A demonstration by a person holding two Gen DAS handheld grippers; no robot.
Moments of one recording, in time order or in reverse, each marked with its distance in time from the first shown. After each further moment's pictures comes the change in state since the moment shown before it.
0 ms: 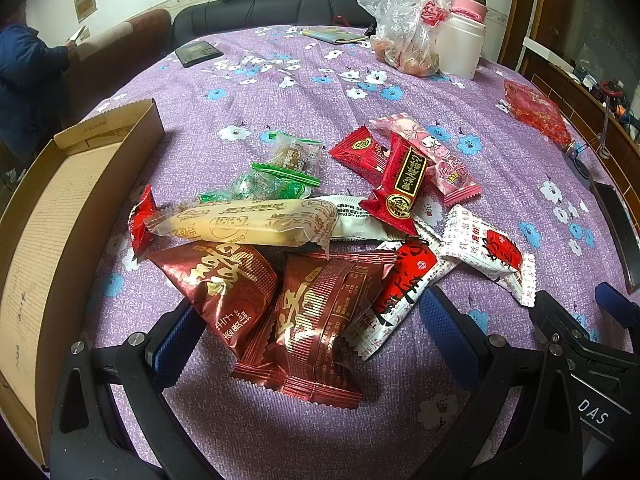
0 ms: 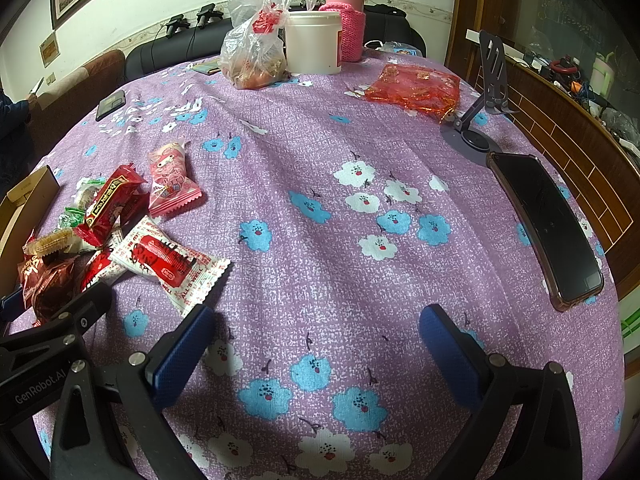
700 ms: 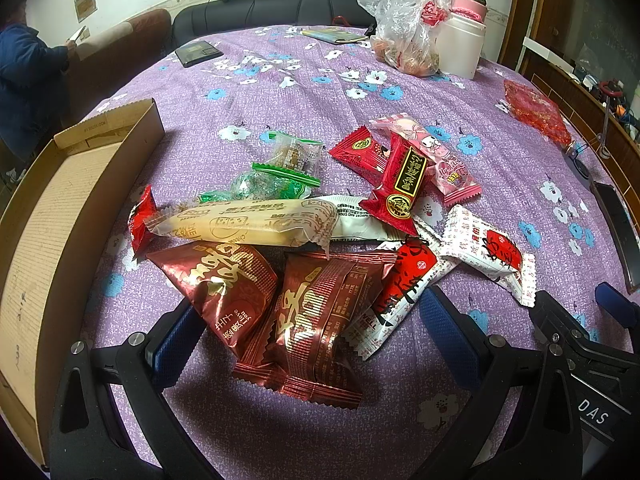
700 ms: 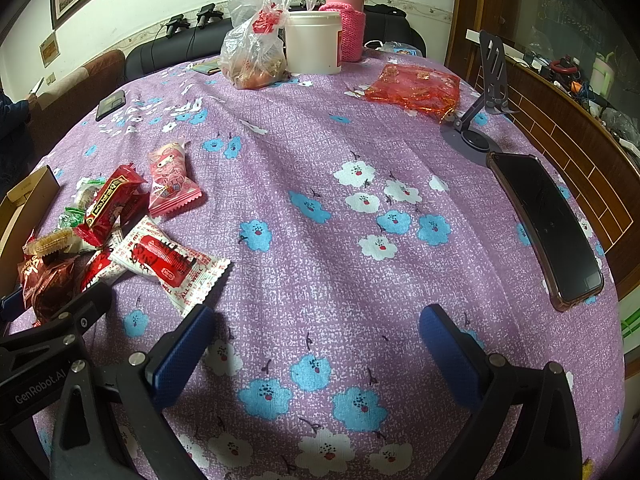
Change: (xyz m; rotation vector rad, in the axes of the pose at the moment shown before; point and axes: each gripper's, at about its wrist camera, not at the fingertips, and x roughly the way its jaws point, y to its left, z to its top) left arm 0.000 0.000 0.000 0.000 0.000 0.000; right arm 0.000 0.001 0.000 0.000 0.000 0.000
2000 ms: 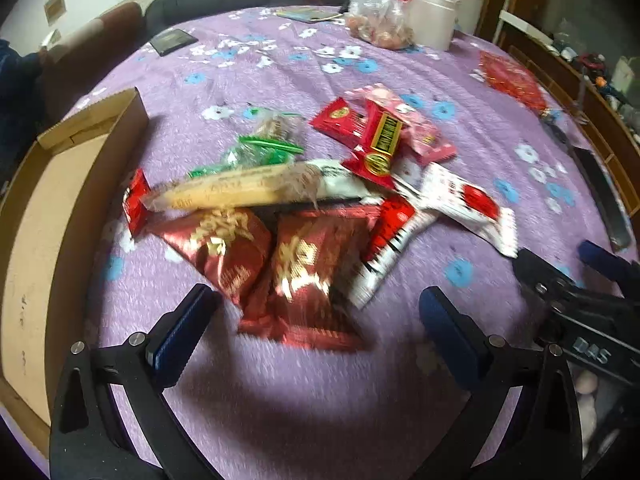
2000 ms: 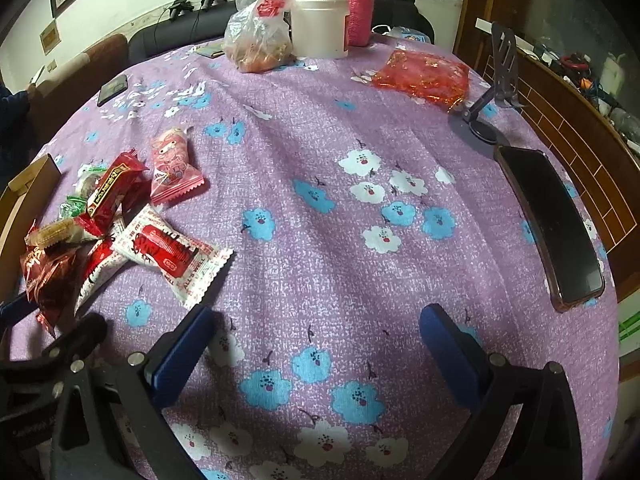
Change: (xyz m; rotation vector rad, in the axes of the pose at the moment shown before) left arm -0.015 0.003 -0.012 0.069 0.091 -0.089; right arm 0.002 0.001 0.005 -0.023 0.070 0.010
